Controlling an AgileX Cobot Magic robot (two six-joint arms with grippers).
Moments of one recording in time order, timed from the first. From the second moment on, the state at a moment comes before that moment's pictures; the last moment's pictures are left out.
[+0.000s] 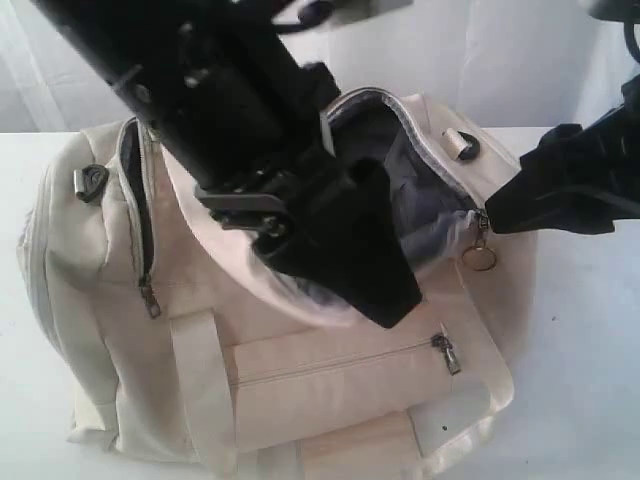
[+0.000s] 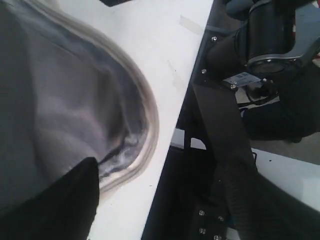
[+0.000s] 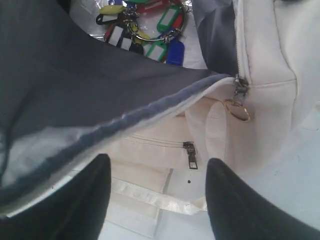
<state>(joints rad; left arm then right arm) -0.85 1.49 -1.57 -0.58 1.32 0.36 0.41 1.03 -1.05 0.38 1.04 -0.18</state>
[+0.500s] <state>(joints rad) -0.85 1.20 -1.34 -0.38 1.32 0.15 0.41 1.03 -1.05 0.38 0.59 -0.25</state>
